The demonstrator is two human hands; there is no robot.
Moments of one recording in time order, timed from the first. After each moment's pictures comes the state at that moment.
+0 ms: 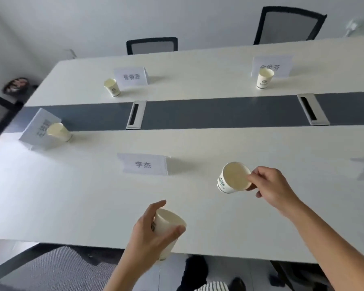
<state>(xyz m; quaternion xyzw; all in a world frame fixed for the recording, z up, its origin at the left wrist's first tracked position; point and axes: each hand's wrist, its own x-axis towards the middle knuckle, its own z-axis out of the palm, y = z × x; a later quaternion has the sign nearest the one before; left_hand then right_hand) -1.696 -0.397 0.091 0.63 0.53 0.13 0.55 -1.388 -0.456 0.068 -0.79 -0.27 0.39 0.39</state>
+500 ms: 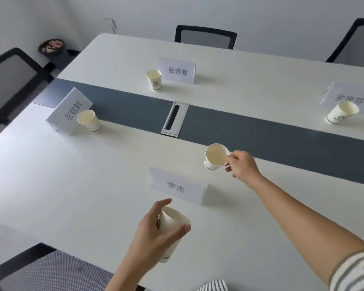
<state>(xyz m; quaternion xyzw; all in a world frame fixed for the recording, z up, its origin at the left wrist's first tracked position) -1.728 -0.246 0.063 0.55 0.58 0.19 0.57 -1.440 -0.154 0.003 -0.79 -0.36 0.41 0.27</state>
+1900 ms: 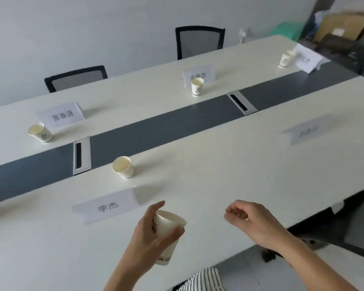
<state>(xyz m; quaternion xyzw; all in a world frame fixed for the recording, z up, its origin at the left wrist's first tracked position) -1.656 -0.327 0.075 0.73 0.35 0.03 0.59 -1.464 -0.524 0.075 -0.85 -0.26 0.36 0.27</state>
